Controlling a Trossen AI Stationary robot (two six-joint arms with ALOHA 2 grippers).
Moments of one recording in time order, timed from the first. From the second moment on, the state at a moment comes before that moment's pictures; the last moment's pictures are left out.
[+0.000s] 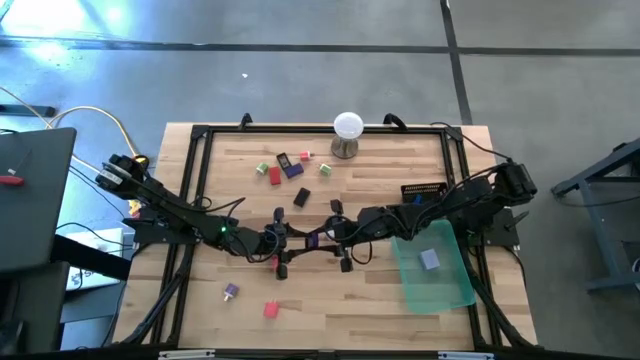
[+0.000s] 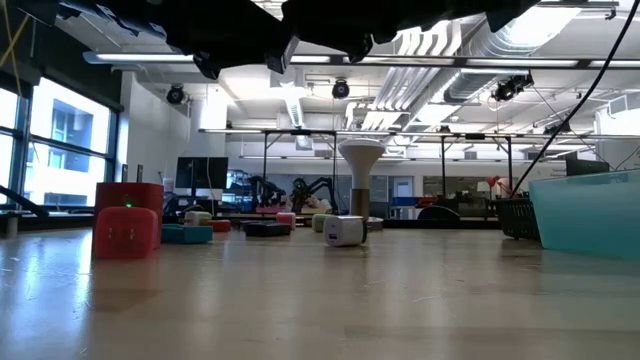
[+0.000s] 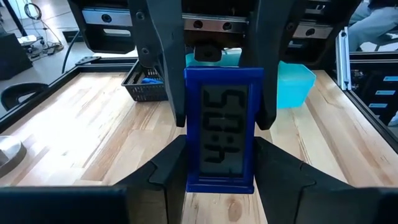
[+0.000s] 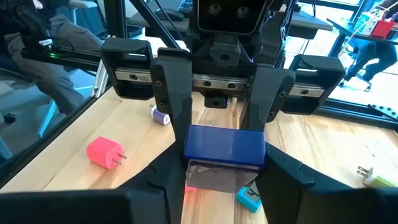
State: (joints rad) left arm -0.43 1.41 0.67 0.56 -0.53 -0.10; right arm 0.23 1.66 0.95 0.46 0.08 -0.10
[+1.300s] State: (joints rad) left arm -0.43 1.41 0.67 0.54 -0.49 -0.12; right arm 0.23 1.66 0.95 0.26 0.33 -0.10
